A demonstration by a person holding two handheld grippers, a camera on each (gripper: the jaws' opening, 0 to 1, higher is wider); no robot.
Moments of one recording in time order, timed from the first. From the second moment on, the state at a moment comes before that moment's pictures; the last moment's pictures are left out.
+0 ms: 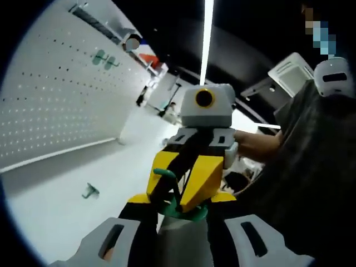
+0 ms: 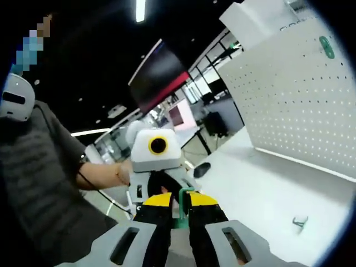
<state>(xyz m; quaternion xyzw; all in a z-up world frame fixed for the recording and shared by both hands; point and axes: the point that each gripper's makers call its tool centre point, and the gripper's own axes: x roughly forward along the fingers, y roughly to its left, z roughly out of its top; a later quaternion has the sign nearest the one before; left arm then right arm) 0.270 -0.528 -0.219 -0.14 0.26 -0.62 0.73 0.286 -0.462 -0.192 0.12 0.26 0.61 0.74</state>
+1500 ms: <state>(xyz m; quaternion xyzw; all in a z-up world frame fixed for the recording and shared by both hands) 0.299 -0.508 -0.290 0.01 0.32 -0.50 0.80 0.296 -0.496 -0.237 -0.06 0.40 0.50 0.77</state>
